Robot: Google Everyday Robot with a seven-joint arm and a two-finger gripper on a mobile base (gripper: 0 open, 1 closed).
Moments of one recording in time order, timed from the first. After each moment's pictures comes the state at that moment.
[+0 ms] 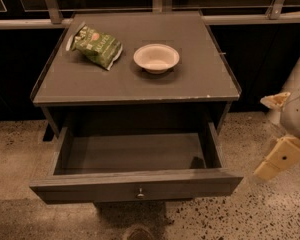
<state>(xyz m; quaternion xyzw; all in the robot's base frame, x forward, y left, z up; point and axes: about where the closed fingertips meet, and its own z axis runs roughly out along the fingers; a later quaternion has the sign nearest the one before) 0.403 -0.229 0.880 -0.52 0.82 0.06 0.23</state>
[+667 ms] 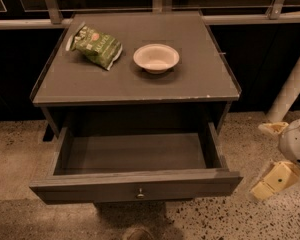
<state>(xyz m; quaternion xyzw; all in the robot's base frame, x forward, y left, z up) 0.387 -0.242 0.817 -0.48 0.83 0.13 0.25</state>
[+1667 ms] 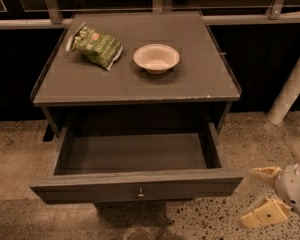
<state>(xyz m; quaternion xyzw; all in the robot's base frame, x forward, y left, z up) 0.345 -0.237 0.734 -0.41 0.85 0.23 0.25</state>
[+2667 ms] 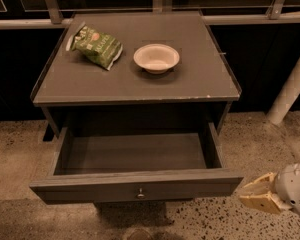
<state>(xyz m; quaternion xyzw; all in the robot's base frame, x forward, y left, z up) 0.345 -0.237 0.734 -0.41 0.85 0.23 0.25</state>
